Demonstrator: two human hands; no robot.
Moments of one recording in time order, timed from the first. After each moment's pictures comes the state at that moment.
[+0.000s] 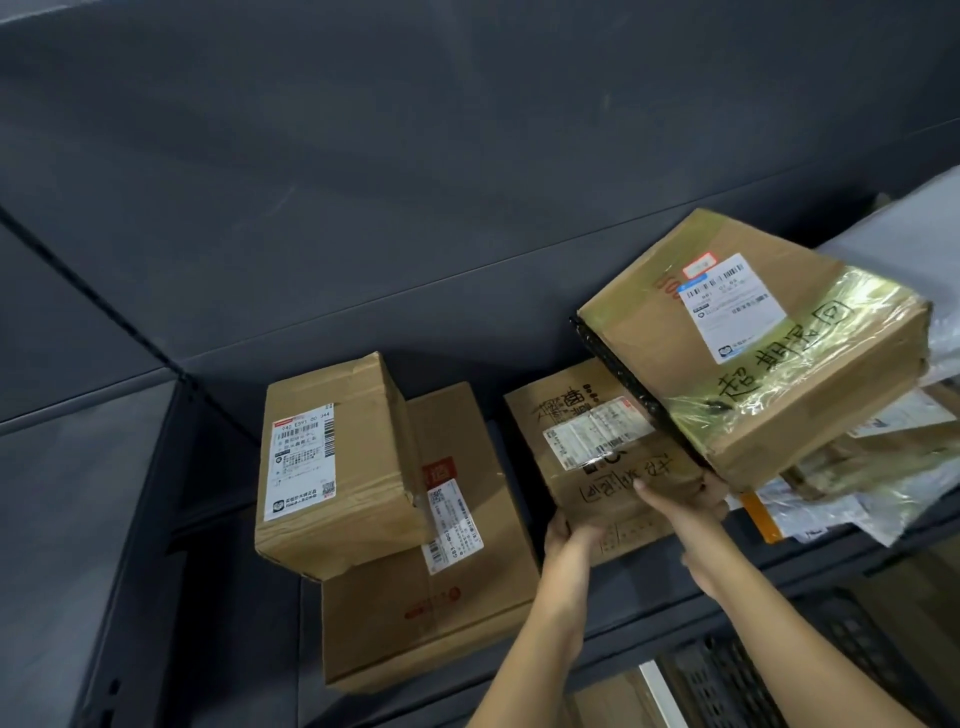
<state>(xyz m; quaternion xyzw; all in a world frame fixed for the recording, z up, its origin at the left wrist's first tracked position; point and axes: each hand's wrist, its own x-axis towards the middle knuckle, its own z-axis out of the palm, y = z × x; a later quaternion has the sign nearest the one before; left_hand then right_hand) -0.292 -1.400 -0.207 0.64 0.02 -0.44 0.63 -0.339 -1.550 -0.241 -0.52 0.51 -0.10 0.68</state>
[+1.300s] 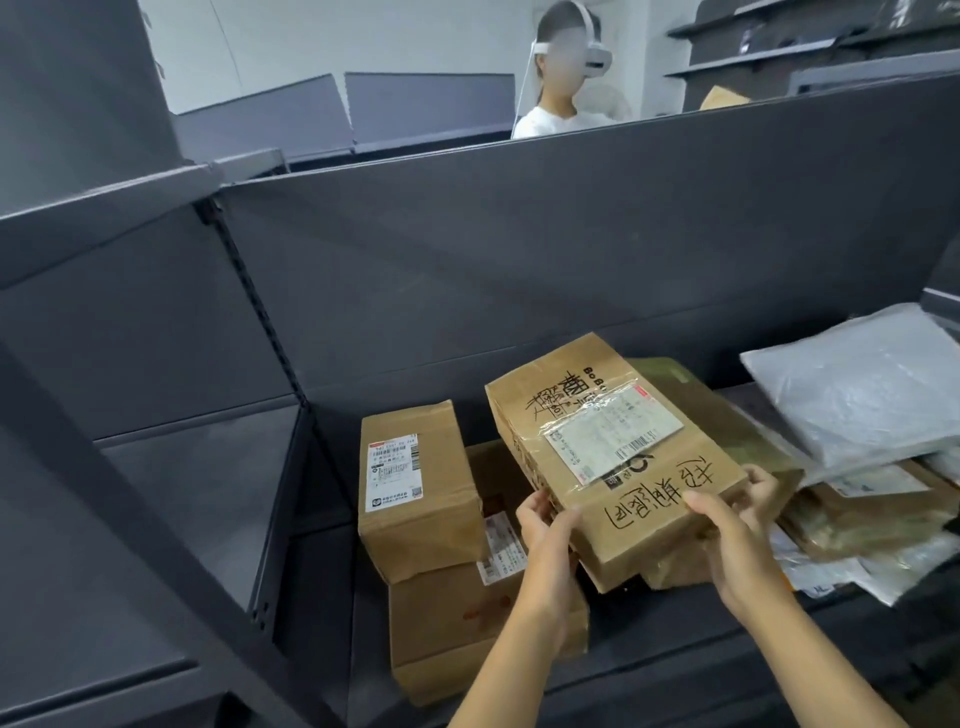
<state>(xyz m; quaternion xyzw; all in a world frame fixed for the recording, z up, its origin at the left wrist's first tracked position) -0.291 -1.320 -0.119 0.57 -0.09 -0.33 0.75 -0.382 -1.473 -0.112 -0.50 0.25 -0.41 0.72</state>
